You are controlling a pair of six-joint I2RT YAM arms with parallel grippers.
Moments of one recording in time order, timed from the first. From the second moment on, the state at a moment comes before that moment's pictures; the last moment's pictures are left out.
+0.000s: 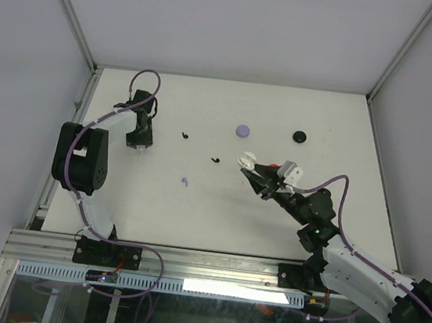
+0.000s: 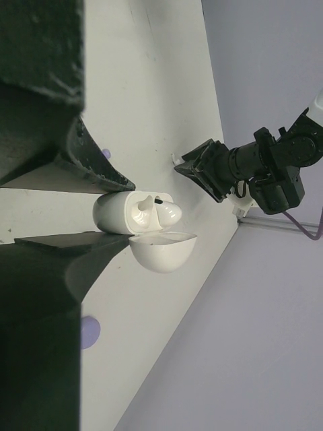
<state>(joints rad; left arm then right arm) -0.14 1.84 1.22 -0.55 -0.26 -0.31 0.73 0.79 0.26 0.76 -0.24 -0.08</state>
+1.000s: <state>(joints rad) -0.14 1.90 1.29 -0.62 -0.14 -0.28 0.73 0.75 0.26 0.73 -0.22 -0.09</state>
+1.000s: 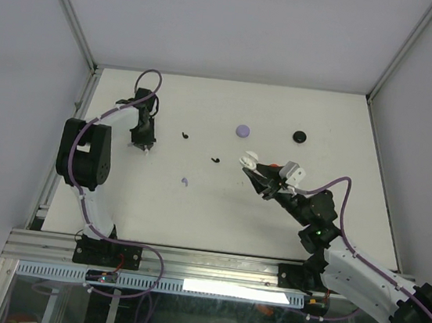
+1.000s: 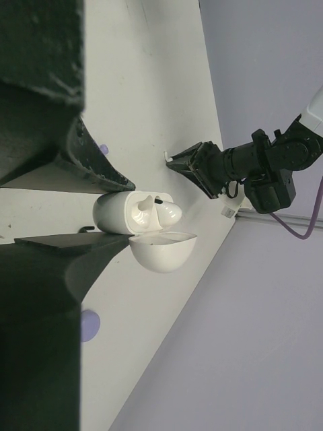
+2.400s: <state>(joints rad) -0.46 1.10 0.90 0.24 0.64 -0.51 0.75 1.04 0.39 0.85 -0.31 -0.02</state>
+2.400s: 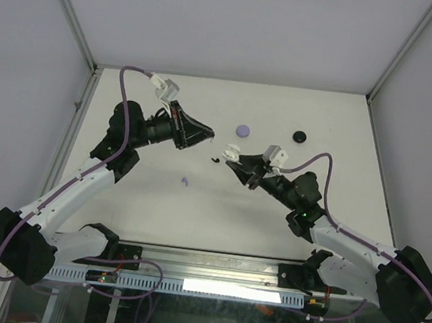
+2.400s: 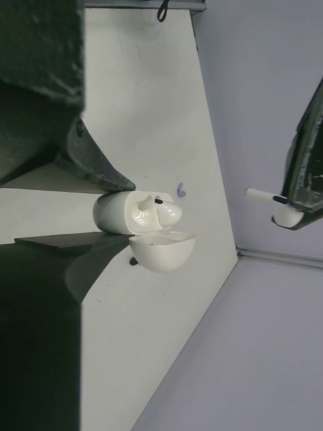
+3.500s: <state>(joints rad) -0.66 1.14 0.81 0.51 0.63 -0.44 0.77 1.03 0.41 0.94 -0.36 0.06</state>
